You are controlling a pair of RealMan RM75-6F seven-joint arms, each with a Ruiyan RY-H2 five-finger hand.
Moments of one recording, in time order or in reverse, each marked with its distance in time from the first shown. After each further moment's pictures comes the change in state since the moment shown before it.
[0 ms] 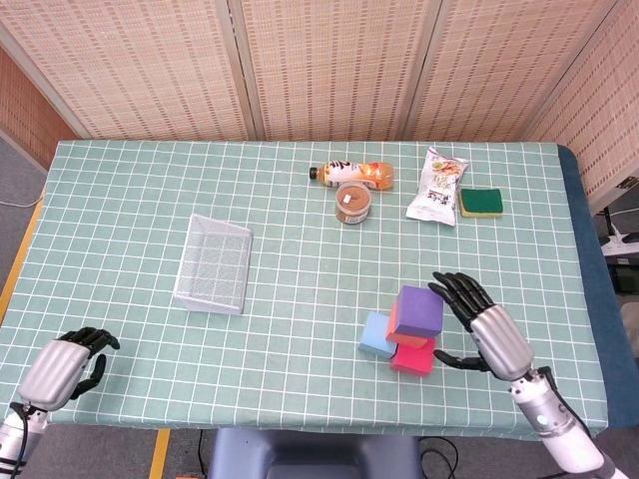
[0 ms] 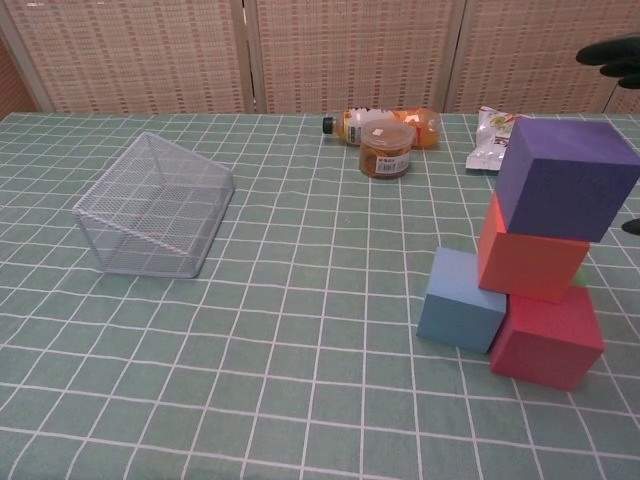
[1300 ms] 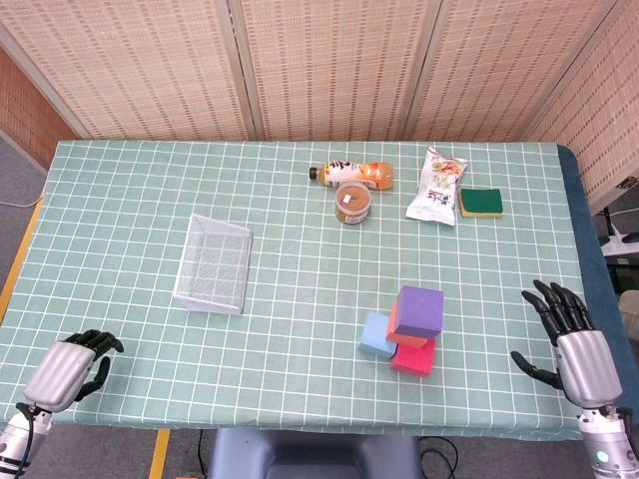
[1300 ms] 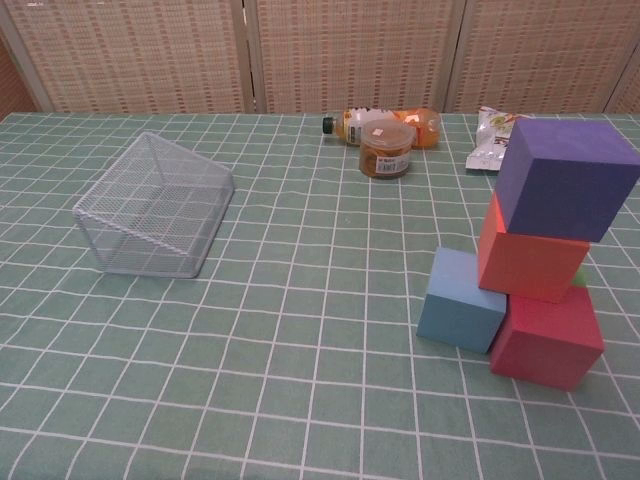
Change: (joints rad) left arm -0.008 -0.012 0.007 0.004 -0.004 -0.030 0.023; right arm -0.245 0.044 -0.010 0.055 0.130 0.234 -0.136
